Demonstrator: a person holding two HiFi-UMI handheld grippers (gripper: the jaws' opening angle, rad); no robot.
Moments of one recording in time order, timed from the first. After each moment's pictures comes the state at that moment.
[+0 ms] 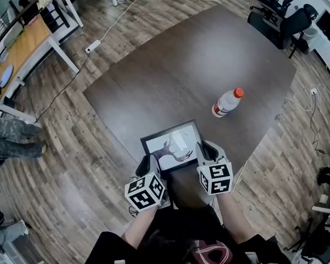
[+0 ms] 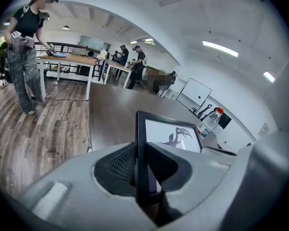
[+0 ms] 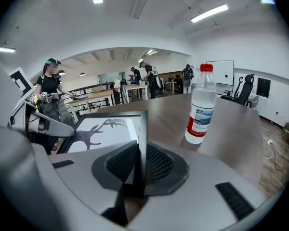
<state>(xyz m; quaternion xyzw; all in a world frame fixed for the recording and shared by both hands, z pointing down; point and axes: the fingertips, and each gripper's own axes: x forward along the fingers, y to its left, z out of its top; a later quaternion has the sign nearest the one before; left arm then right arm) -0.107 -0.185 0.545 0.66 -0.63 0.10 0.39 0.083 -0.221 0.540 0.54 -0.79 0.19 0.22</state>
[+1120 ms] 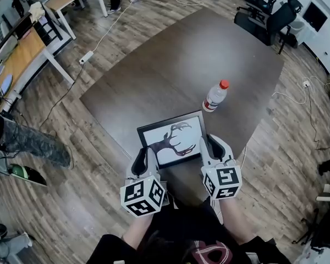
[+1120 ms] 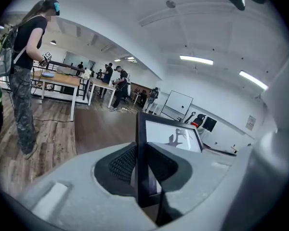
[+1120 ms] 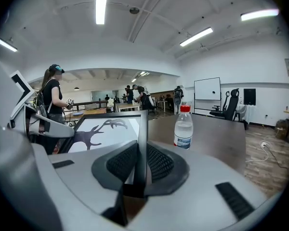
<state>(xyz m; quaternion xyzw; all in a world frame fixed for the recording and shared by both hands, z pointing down) -0.084 -0.178 0.452 0.74 -0.61 0.05 0.28 0.108 -0.189 0.450 0.60 -0.78 0.12 0.12</state>
